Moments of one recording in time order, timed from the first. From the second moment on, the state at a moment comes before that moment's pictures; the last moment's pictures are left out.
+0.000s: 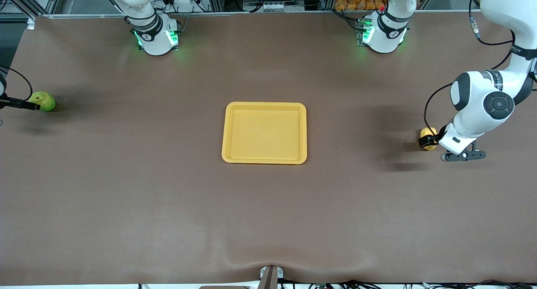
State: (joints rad) left arm 0.24 0.30 -0.11 -2.20 0.26 2.50 -0.11; right arm -0.76 0.48 -0.07 -1.90 -0.22 2.17 -0.46
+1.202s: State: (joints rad) left arm 0.24 0.39 -0.11 -2.20 0.33 2.51 -0.11; right arm -0.81 0.45 -0.07 -2.06 -0.24 2.30 -0.46
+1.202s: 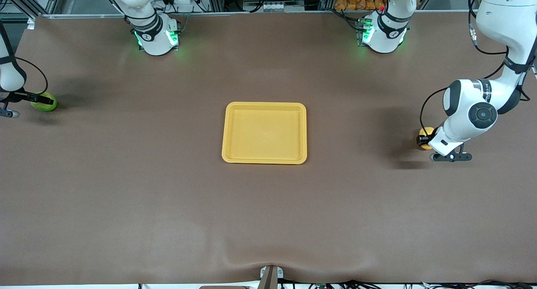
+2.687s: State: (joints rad) left arm 0.25 0.35 -0.41 -1.90 0.33 2.14 -0.23; right arm -0.62 0.43 -0.04 -1.74 -0.25 1.85 -0.46
